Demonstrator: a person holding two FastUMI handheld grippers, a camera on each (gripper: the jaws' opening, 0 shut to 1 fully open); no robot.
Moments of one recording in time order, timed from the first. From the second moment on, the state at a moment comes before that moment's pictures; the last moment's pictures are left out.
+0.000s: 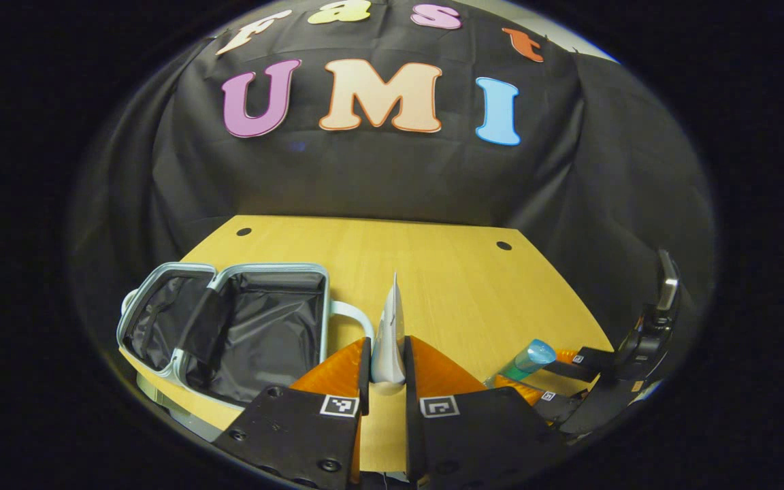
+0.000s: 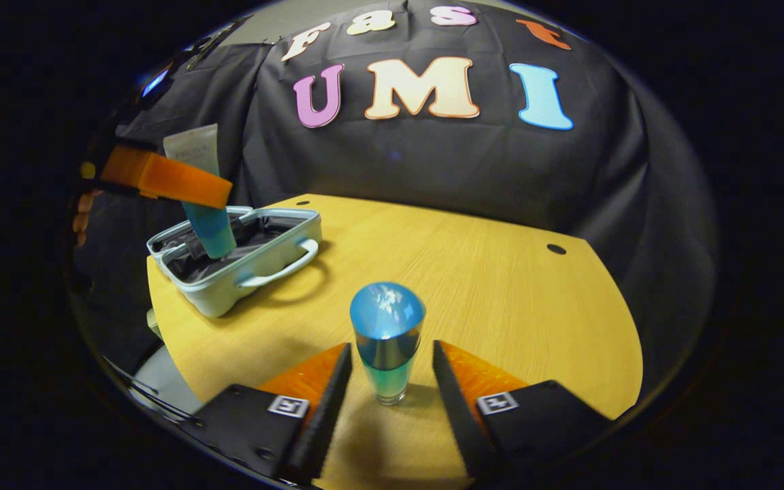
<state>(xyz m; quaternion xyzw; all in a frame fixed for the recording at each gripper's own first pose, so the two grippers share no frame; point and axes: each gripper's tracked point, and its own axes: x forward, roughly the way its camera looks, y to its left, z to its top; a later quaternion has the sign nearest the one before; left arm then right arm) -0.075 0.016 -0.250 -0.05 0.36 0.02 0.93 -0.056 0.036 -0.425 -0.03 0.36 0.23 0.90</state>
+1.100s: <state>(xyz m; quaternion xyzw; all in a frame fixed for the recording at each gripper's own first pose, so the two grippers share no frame) -0.095 0.193 -0.376 -0.06 0.57 0.07 0.82 -0.025 0.199 -0.295 0.06 0.38 0.31 0.87</state>
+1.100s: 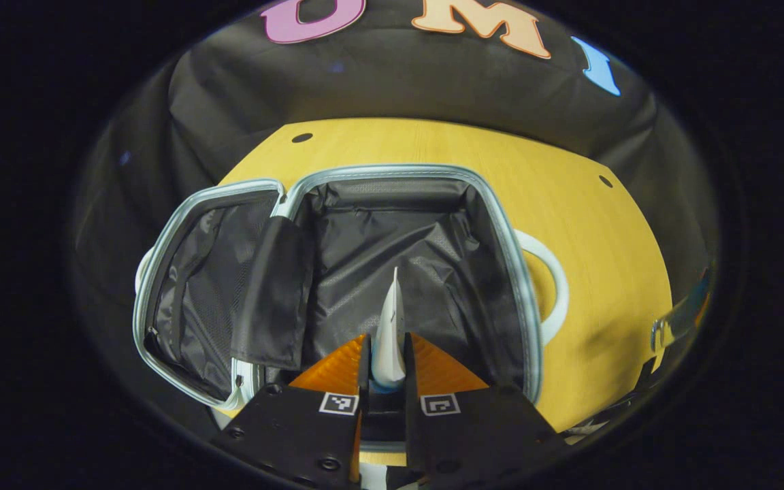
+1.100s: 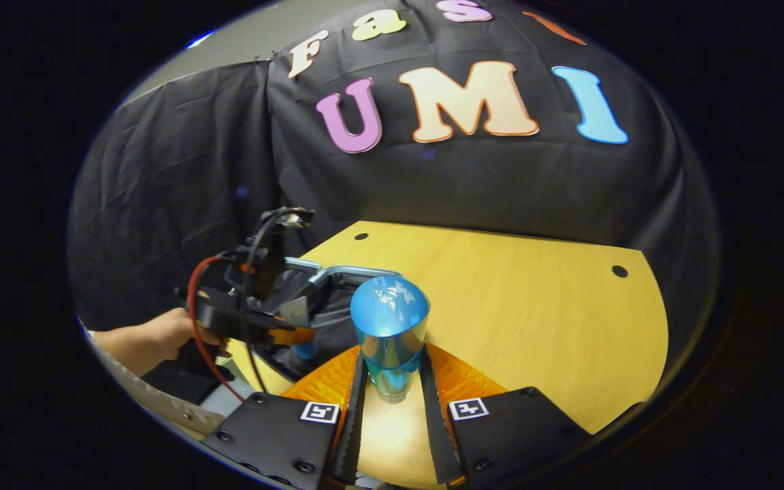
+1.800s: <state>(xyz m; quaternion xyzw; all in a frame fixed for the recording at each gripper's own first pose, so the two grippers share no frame) -0.038 0.228 -0.331 -0.09 0.44 0.01 0.89 -0.025 0.321 -0.336 0.04 0.43 0.34 0.84</state>
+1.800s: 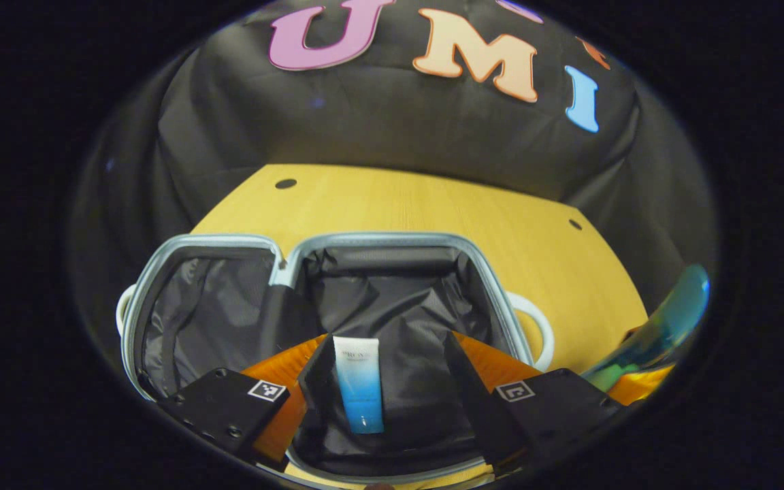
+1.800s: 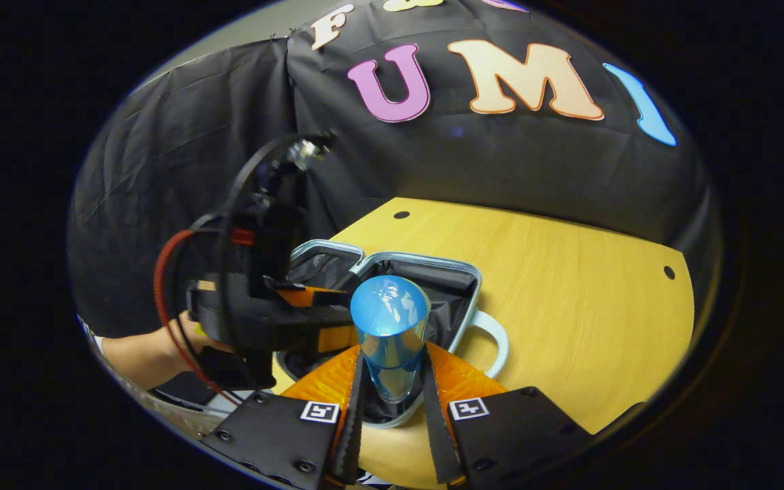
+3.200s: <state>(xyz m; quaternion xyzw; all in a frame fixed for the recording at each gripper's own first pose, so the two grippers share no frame) -0.116 0.577 -0.314 -0.13 0.39 0.25 0.88 0.003 0.396 -0.396 0.05 0.46 0.21 0.86</state>
